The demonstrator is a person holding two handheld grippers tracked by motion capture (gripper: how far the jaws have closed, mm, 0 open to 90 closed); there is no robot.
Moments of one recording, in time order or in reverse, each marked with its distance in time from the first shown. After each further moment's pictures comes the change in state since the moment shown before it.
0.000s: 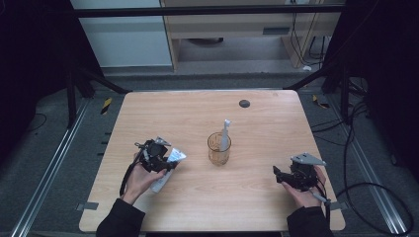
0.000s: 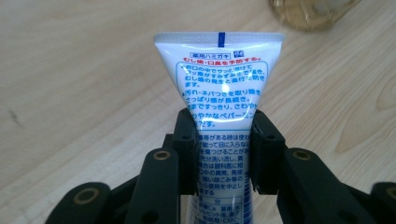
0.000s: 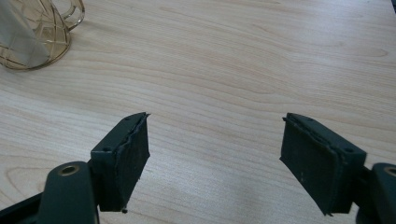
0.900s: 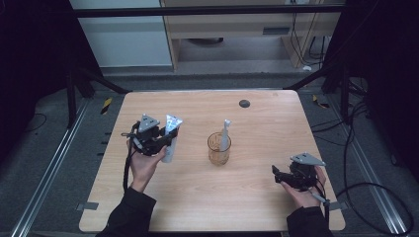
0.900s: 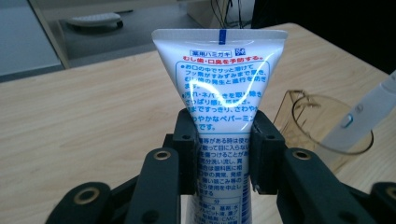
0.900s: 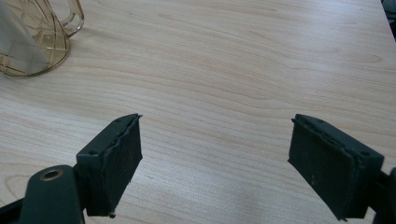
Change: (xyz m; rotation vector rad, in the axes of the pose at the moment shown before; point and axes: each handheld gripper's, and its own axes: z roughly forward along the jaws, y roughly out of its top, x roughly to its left) left arm -0.007 0.043 -0.040 -0.474 0.108 -0.090; right arm 0.003 0.001 0.000 -0.017 -0.015 0.003
